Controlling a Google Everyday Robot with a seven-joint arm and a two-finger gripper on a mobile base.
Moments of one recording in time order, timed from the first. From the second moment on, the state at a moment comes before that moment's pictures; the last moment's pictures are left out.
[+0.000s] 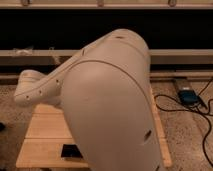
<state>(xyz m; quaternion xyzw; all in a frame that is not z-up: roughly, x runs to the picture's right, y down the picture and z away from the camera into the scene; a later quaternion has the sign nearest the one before) -0.109 0.076 0.688 0.22 0.25 0.89 0.30</state>
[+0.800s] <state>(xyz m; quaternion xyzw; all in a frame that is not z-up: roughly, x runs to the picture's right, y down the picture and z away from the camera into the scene) -0.026 0.054 0.702 0.11 0.32 0.92 0.19</state>
